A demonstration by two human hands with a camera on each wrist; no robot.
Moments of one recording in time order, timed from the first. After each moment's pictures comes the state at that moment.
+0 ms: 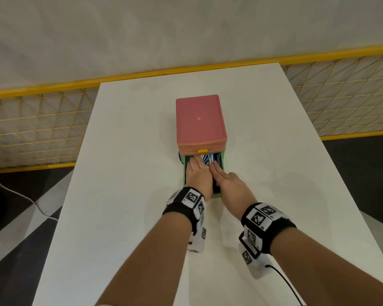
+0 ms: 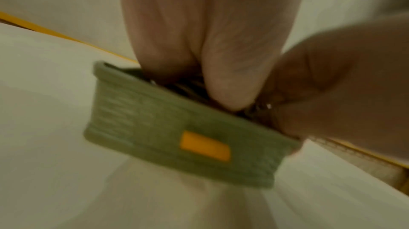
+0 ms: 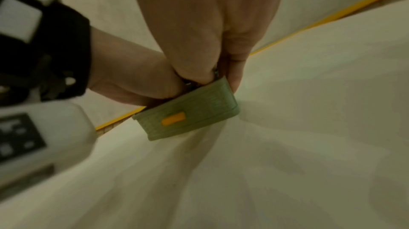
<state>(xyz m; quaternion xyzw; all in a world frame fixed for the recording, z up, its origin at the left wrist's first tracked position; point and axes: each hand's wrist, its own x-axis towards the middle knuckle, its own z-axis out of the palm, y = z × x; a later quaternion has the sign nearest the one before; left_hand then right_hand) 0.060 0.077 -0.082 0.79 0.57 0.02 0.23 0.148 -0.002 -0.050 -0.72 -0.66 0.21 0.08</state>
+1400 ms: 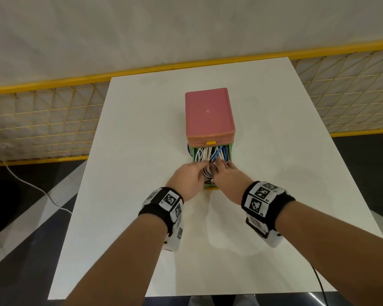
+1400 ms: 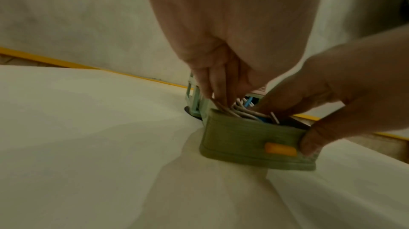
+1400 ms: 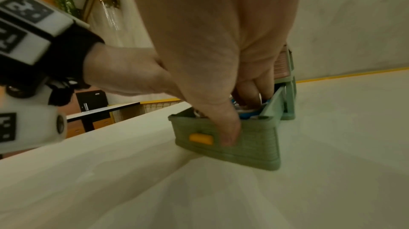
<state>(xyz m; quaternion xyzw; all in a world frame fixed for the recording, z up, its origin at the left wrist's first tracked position) -0.015 0.070 -0.037 0.85 0.42 0.08 0.29 0.125 0.014 -0.039 -0.65 -0.75 0.07 -0.15</state>
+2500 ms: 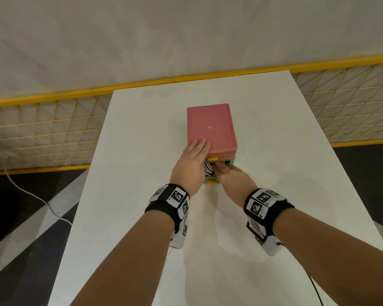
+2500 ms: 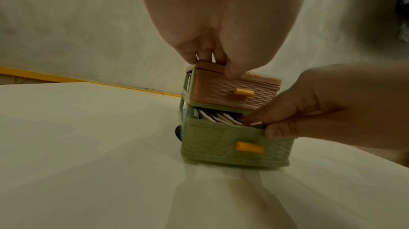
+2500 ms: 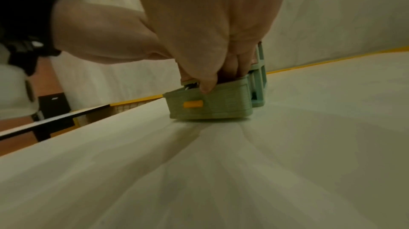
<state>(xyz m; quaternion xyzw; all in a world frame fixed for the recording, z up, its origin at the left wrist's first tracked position) 0.011 0.126 -0.044 0.89 0.39 0.17 0.15 0.150 0.043 -0.044 -0.66 -0.75 0.06 0.04</state>
